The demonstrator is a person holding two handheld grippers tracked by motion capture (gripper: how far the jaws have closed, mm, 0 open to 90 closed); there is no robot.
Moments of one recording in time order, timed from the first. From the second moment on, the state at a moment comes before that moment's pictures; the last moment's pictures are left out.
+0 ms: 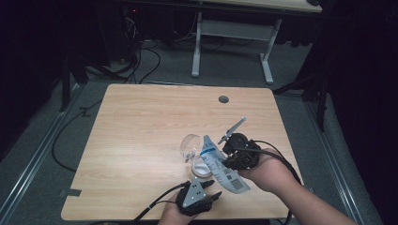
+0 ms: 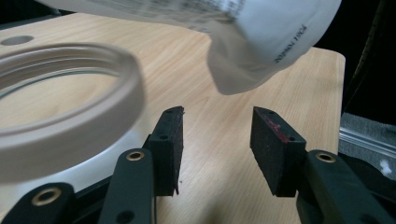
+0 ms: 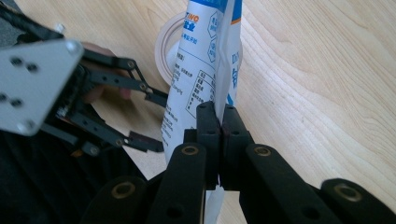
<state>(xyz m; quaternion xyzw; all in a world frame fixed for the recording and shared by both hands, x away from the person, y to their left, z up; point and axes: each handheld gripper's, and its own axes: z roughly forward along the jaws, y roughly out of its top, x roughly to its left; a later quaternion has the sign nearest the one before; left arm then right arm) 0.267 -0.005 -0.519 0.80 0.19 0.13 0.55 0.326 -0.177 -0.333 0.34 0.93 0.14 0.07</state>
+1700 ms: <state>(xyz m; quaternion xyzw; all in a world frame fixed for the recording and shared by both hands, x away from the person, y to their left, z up) 0.304 0.121 -0.522 0.76 0.32 0.19 0.54 0.367 -0.222 -0.352 0.41 0.90 0.12 0.08</state>
